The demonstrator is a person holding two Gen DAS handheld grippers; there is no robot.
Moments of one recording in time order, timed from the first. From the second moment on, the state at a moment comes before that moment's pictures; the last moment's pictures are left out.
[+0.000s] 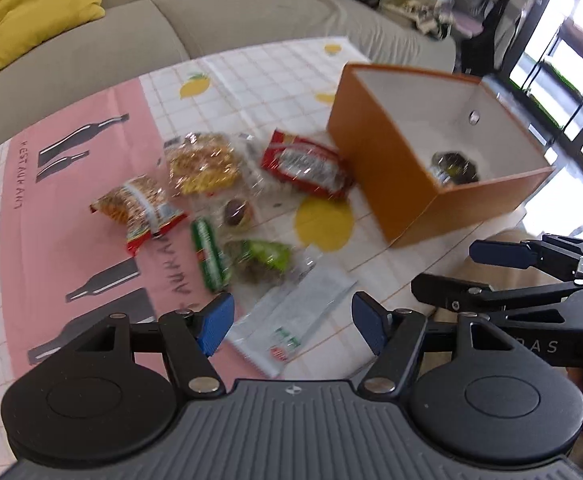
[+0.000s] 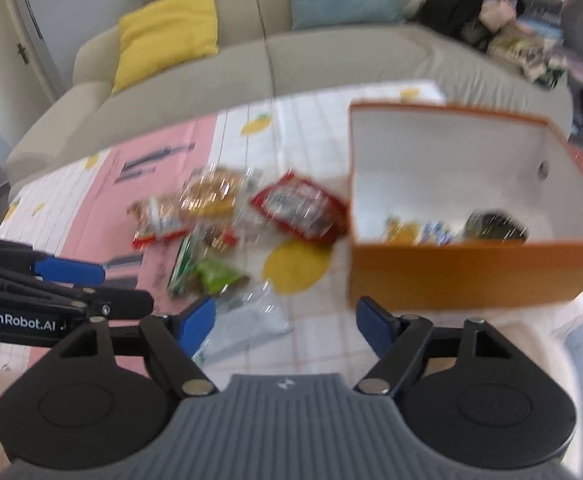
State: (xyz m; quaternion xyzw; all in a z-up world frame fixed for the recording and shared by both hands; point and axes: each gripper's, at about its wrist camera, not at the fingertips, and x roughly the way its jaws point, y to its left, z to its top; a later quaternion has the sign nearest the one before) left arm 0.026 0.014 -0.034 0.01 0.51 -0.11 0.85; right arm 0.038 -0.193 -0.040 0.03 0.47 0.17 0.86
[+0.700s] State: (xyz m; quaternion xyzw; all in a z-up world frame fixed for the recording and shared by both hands) left arm 0.068 0.042 -0.112 0.00 0.59 -0.10 0.80; right arm 0.080 -0.146 -0.138 0.07 0.61 0.16 0.77
